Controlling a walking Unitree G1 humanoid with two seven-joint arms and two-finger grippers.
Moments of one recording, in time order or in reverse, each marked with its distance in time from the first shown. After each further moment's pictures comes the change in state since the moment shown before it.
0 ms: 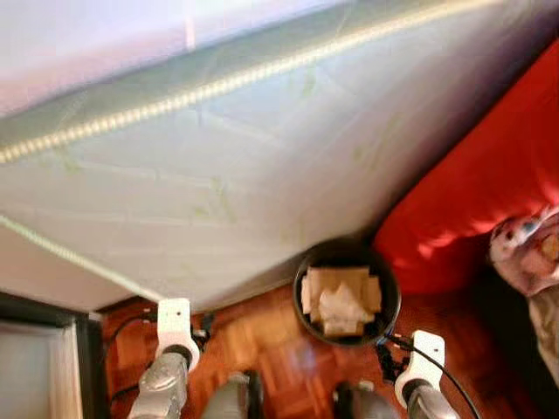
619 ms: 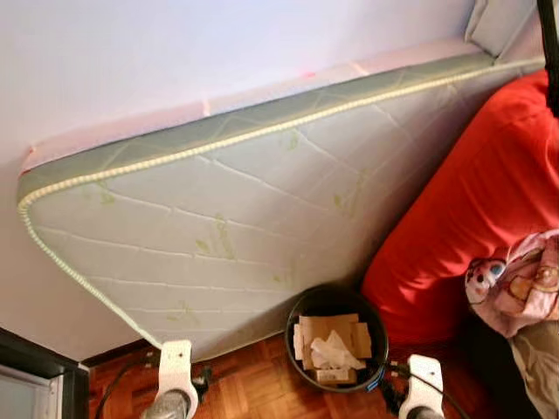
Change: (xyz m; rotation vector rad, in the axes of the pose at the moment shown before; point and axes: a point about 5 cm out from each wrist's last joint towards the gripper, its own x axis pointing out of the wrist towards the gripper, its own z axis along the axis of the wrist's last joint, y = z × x) left arm -0.020 0.008 -0.063 -0.006 0.305 0.062; right arm -0.011 -0.015 -0.035 -0.122 0.179 -0.024
